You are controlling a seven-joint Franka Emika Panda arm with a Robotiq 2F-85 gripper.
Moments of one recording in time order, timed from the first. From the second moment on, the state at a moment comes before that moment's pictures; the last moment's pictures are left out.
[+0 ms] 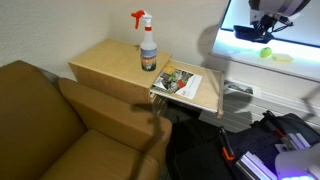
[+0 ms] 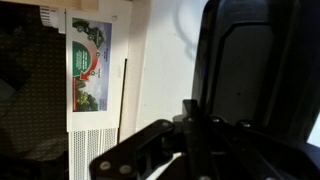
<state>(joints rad) 0.09 0.48 -0.59 -2.11 0.52 2.86 1.27</state>
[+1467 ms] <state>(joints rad) -0.17 0.75 -0.32 -1.91 0.45 2.93 1.39</state>
